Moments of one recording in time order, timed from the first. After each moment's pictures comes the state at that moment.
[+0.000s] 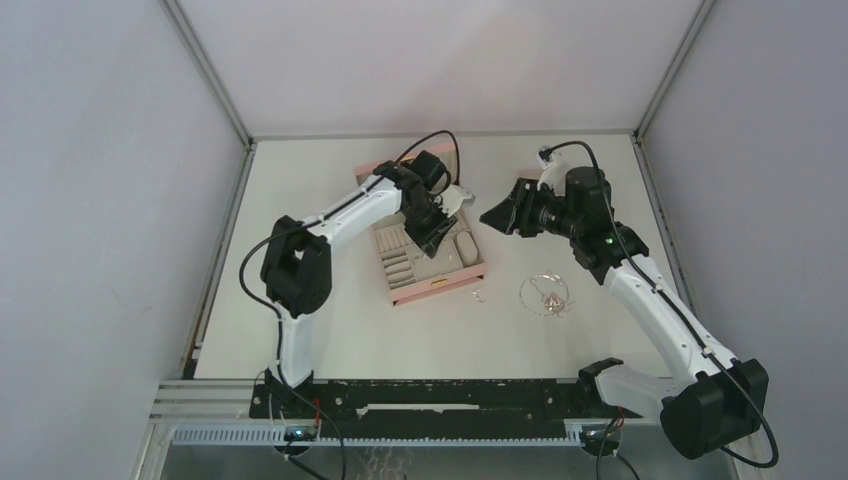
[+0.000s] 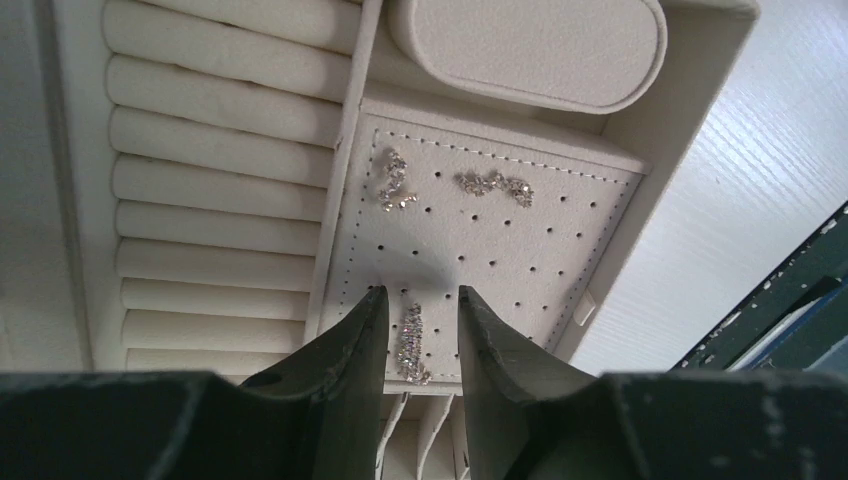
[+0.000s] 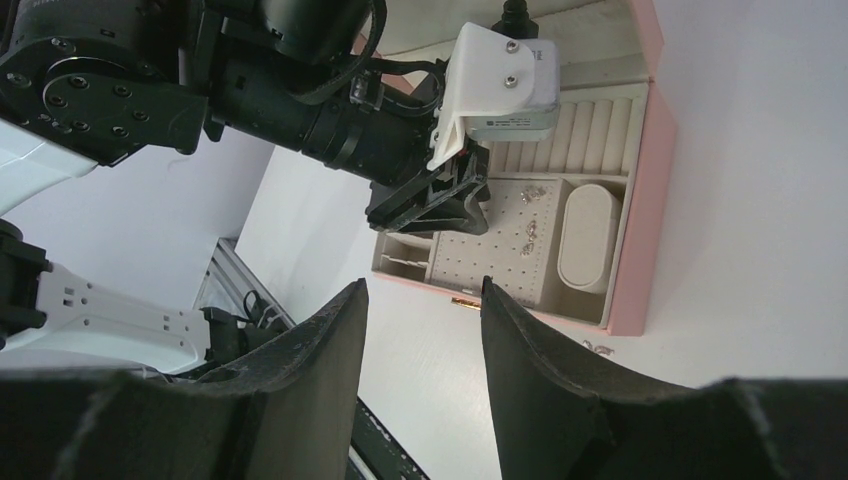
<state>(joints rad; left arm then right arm) -0.64 2.03 1.75 -1.00 0.30 0.29 0.34 1.11 0.99 -0.30 -0.51 0.54</state>
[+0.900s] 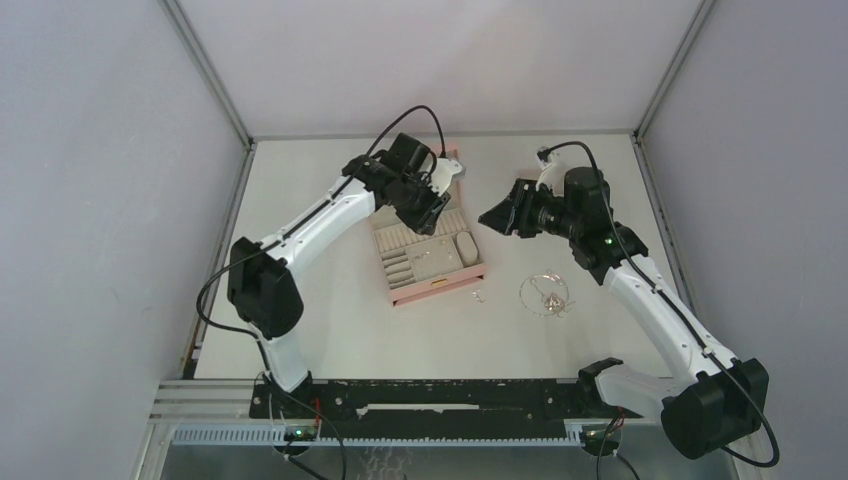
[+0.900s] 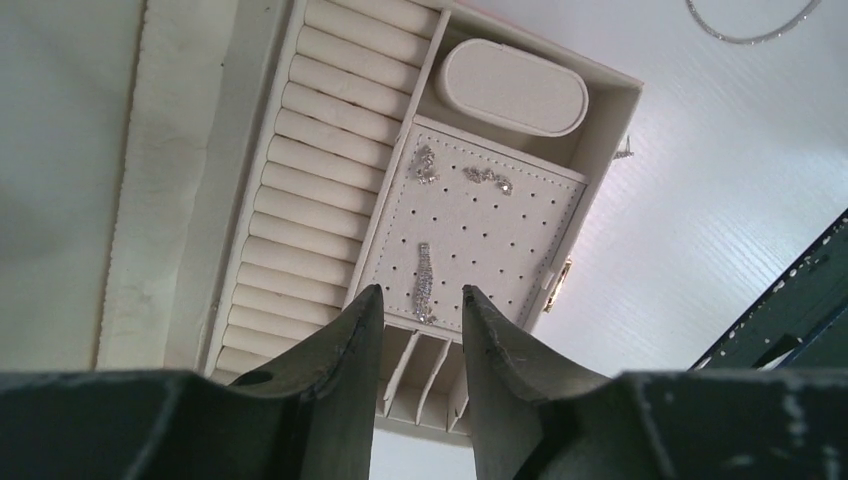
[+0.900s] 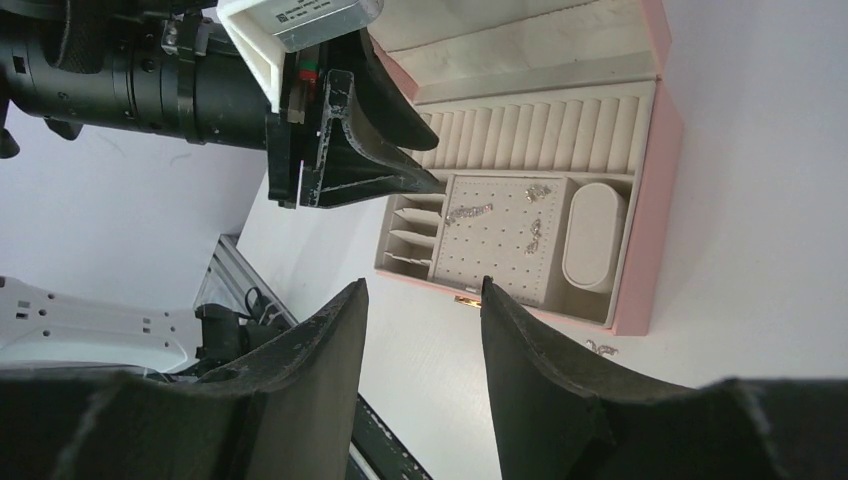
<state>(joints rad) -0.64 1.83 1.72 -0.92 0.23 0.21 0.35 1.11 0.99 -0.30 -0.51 0.54</state>
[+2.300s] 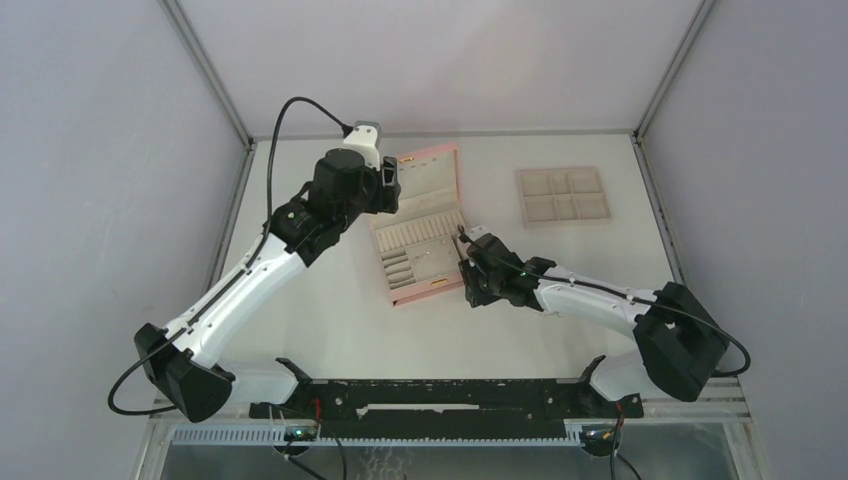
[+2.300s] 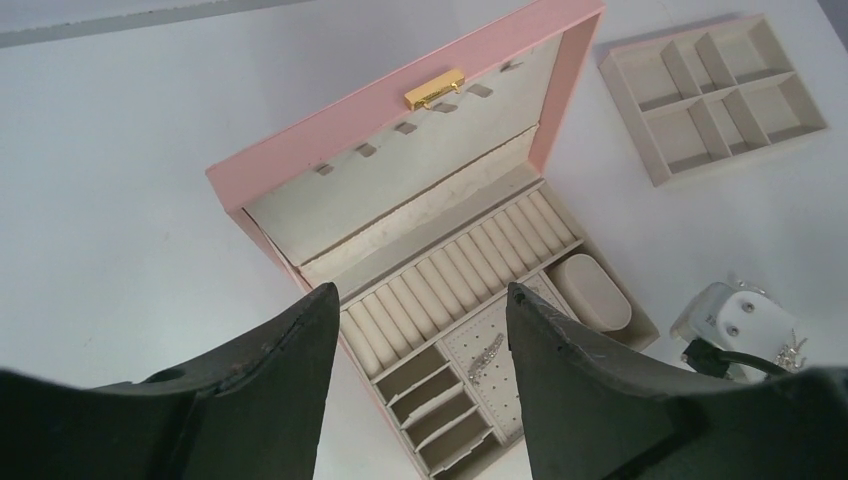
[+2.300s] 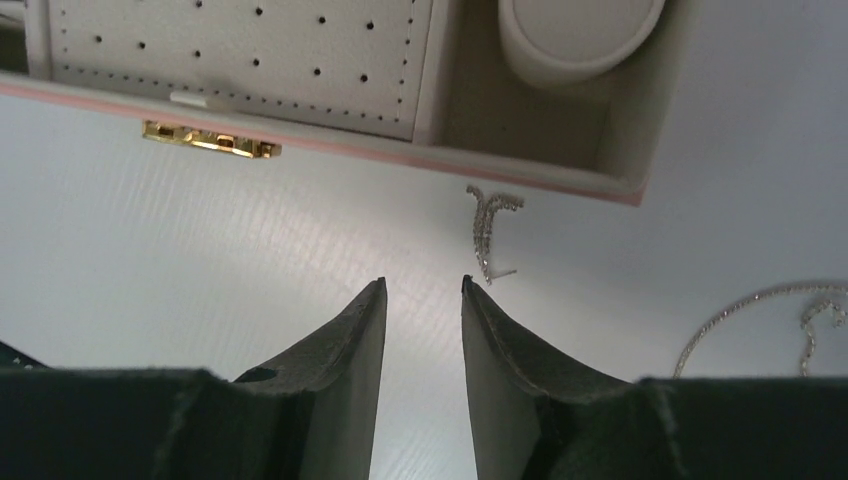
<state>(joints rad) -0.63 1.28 1.33 -0.47 -0.29 -0.24 0.81 1.38 0.78 -0.36 0.07 0.37</state>
